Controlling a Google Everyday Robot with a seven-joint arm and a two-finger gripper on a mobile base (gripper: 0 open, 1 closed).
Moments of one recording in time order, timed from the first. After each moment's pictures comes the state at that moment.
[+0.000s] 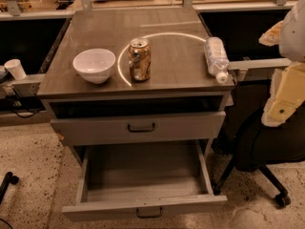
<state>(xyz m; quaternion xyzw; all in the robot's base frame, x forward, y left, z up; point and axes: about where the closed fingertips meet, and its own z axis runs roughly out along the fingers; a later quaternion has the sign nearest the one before) 0.438 -0.217 0.976 -0.60 0.78 -0.03 0.16</state>
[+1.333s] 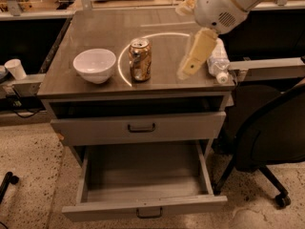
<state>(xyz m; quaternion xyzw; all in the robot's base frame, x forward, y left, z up) 0.558 -0.072 0.985 -0.68 0.66 0.09 0.32</state>
